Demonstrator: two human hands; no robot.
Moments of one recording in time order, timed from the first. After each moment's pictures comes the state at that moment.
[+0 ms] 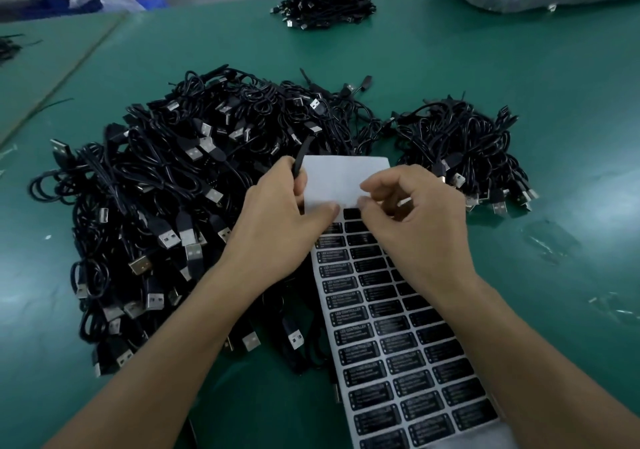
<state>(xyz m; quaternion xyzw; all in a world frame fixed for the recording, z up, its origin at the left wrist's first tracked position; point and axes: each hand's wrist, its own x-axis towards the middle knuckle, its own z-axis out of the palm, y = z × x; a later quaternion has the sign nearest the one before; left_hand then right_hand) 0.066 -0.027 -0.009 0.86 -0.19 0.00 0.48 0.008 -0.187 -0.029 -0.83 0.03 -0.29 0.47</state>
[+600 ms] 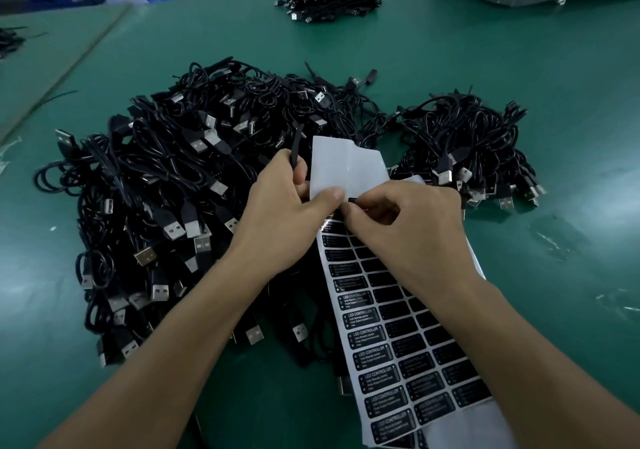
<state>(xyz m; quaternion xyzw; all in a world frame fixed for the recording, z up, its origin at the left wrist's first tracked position) 0.072 -0.028 -0.021 0.80 -0.18 0.00 0.57 0.003 -0.176 -0.024 -0.88 0.04 -0.25 0.41</state>
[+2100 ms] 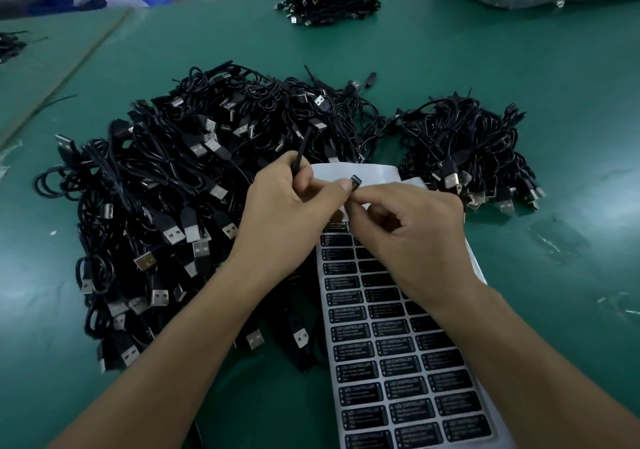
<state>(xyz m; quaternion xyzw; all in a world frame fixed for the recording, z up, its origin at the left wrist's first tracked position) 0.059 -0.031 -0.002 0.75 -0.18 -0.04 0.64 0.006 -0.179 -0.029 -0.84 -0.10 -0.36 0.38</state>
